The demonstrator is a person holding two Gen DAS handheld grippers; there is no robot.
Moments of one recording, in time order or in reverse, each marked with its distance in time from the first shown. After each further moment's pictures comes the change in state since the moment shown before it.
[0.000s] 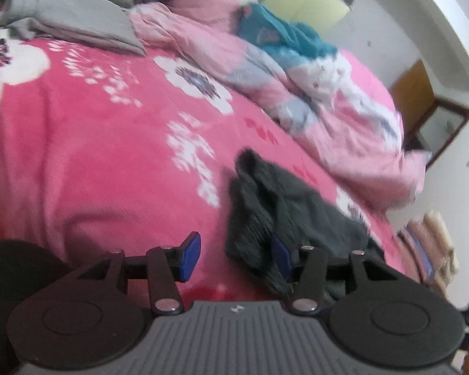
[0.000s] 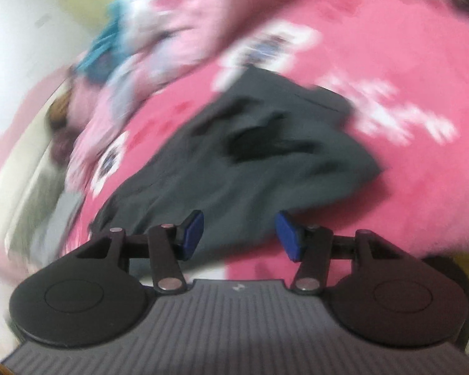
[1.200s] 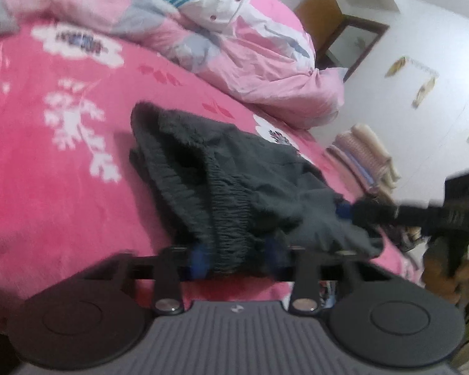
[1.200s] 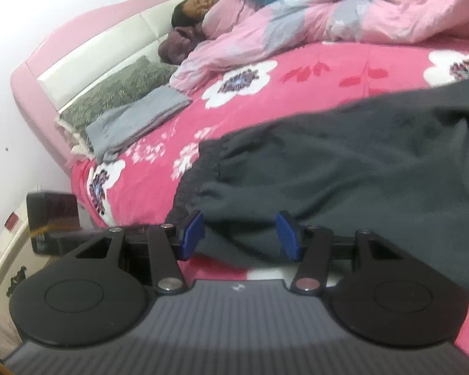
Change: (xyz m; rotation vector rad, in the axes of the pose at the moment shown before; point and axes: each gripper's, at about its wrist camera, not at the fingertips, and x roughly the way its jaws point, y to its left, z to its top) left arm 0.053 -0.034 -0.008 0.365 0.252 -0.291; right arm 0.102 0.169 -0.033 -0.408 0.128 0.270
